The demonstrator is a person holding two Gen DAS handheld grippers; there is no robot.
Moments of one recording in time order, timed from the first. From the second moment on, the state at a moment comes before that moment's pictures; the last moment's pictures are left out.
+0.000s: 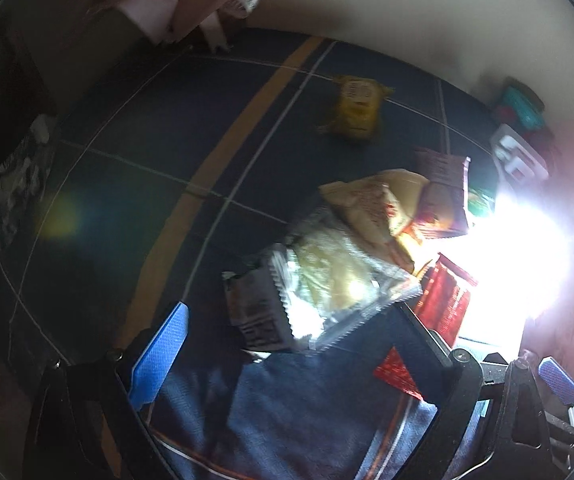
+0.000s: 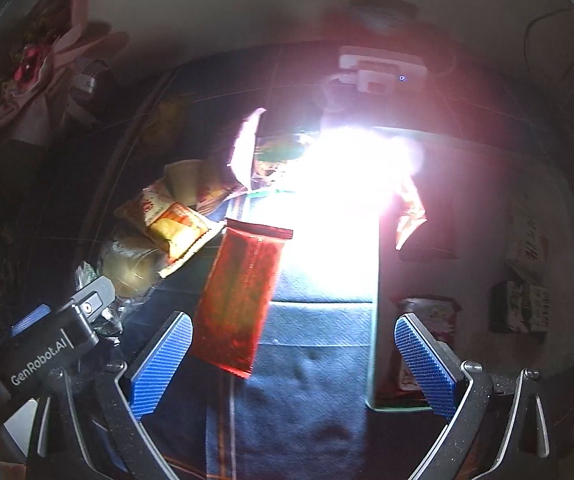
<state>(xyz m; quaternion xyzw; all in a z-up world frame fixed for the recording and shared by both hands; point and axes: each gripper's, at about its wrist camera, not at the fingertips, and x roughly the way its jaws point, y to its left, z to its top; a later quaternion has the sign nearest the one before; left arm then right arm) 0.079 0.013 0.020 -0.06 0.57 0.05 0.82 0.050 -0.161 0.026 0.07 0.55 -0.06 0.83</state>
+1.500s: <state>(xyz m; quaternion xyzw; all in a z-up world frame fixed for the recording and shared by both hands) 0.077 0.127 -0.048 -0.27 0.60 0.03 0.75 0.097 -0.150 -0.054 0.06 0.61 -0.04 0.79</state>
